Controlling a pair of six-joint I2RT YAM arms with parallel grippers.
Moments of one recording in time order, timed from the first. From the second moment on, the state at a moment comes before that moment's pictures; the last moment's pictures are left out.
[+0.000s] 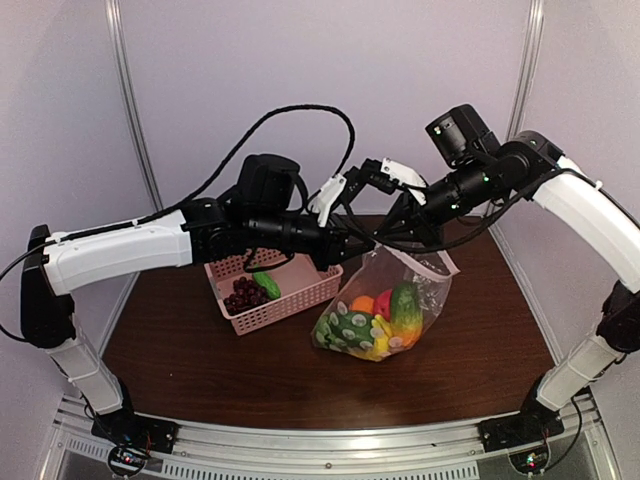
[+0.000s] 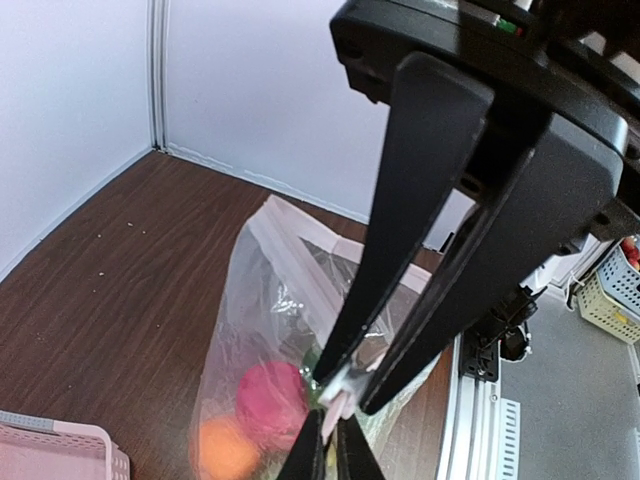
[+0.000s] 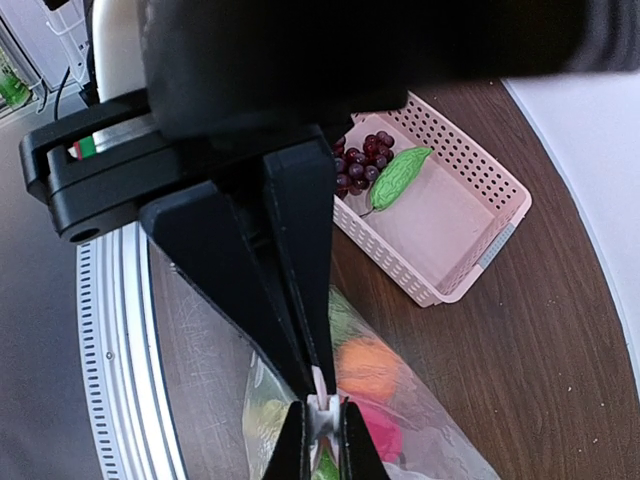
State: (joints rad) left arm -1.01 1.66 1.50 -0.19 0.34 -0.11; right arm 0.77 1.52 1.81 -1.09 -0.36 -0.42
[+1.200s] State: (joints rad) left arm -0.95 1.41 1.12 0.08 0.18 -0.09; right arm 0.48 1.51 1.75 -1.20 -0.30 -0.62
